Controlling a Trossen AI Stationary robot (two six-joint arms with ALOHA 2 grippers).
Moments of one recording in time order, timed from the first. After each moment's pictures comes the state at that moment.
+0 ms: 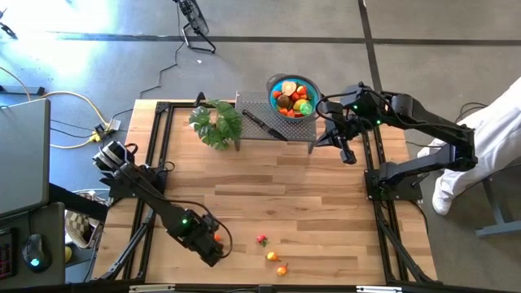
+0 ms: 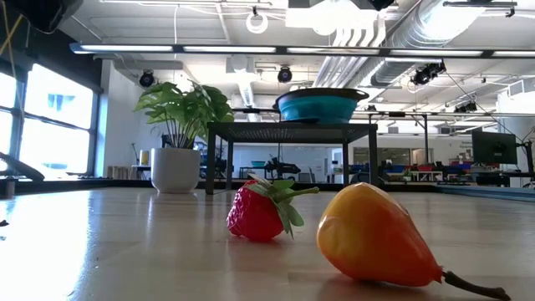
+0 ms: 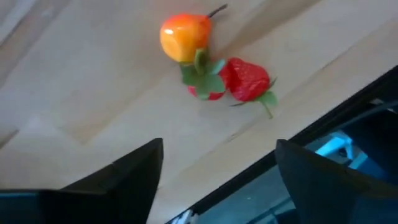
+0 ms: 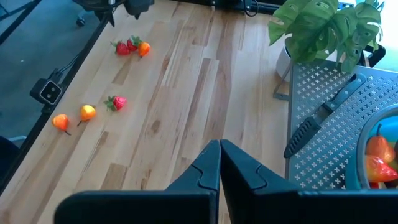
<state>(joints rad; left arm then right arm) -0.69 1.67 1.25 -0.87 0.14 -1.60 -0.29 1.19 1.46 -1.04 -0.37 -0.33</state>
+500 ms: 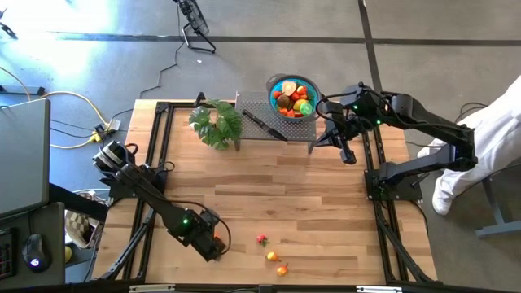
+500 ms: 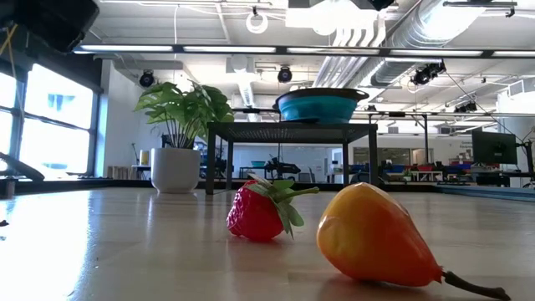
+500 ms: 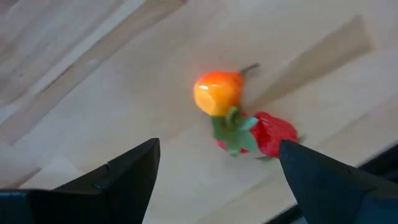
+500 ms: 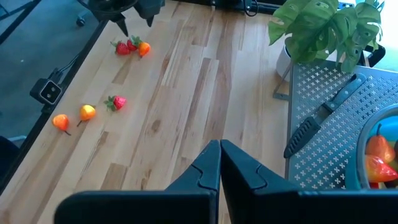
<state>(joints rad) -0.69 1.67 1.19 -0.86 -0.02 -1.64 -0.29 1.19 1.46 -1.04 -0.37 -0.33</state>
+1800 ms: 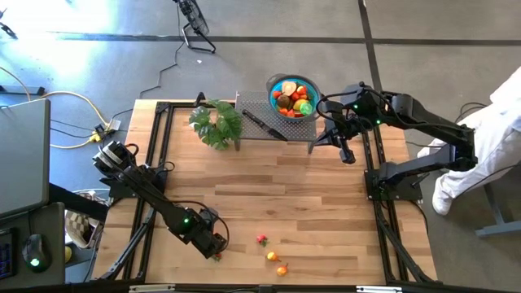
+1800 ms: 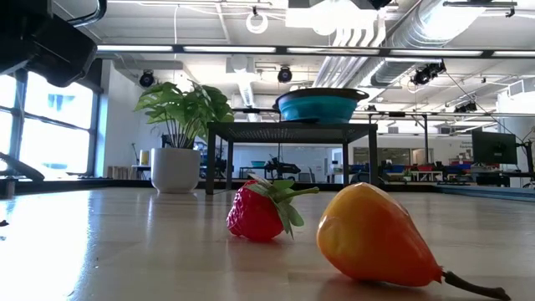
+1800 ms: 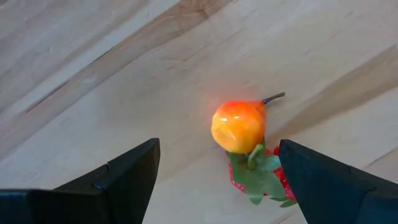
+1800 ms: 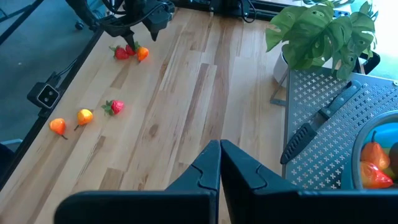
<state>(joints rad) -0.69 1.67 1.06 -0.72 -0.07 -1.71 -0.29 1.19 1.46 -1.01 -0.37 -0.34</state>
